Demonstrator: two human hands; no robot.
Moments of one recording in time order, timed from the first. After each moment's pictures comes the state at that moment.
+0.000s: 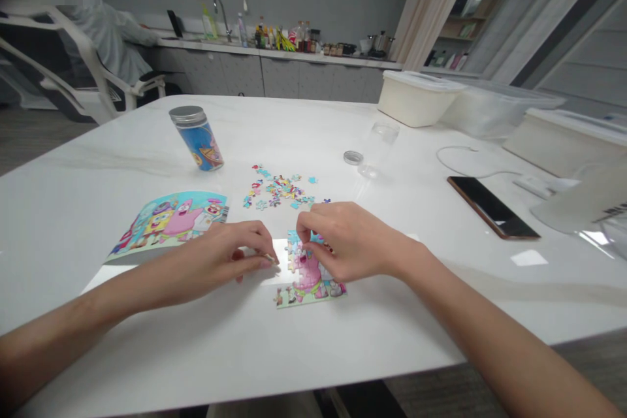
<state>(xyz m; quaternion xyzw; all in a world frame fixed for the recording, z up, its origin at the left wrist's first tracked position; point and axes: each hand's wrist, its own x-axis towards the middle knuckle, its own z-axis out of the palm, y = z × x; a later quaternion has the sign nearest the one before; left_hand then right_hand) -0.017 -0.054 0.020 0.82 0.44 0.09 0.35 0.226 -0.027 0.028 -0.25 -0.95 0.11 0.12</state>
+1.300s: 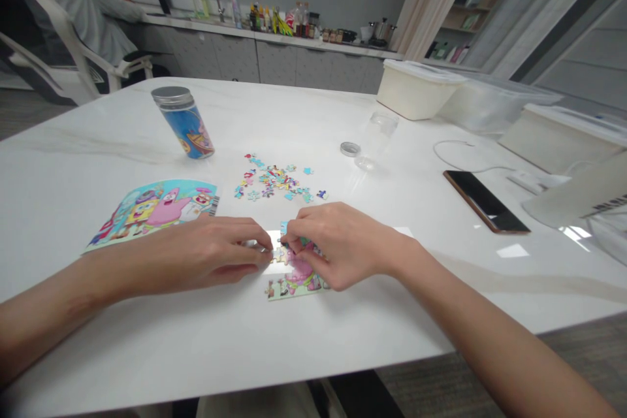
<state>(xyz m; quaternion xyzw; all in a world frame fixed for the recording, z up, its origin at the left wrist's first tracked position) -0.028 -0.043 0.011 0.97 0.20 0.08 0.09 0.223 -0.031 0.025 -0.21 -0.96 0.19 0.10</state>
